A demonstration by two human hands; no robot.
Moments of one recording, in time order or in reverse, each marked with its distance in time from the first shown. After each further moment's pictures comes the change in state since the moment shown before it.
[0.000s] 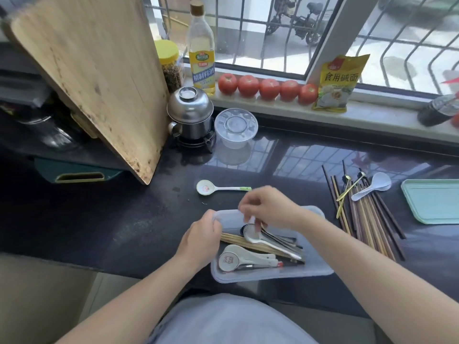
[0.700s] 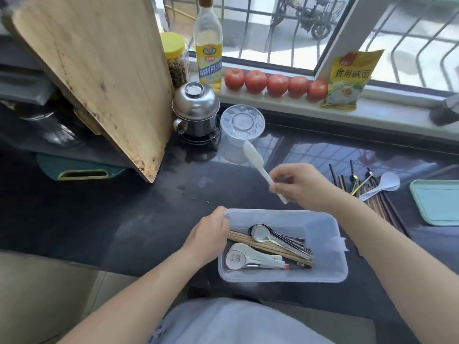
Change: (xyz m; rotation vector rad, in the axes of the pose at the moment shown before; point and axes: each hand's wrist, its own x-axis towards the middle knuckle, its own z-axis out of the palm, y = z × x) left_hand 0.013 0.001 -0.009 0.055 -0.102 0.047; right_hand -0.002 -0.004 -0.054 -0.115 0.146 -0.083
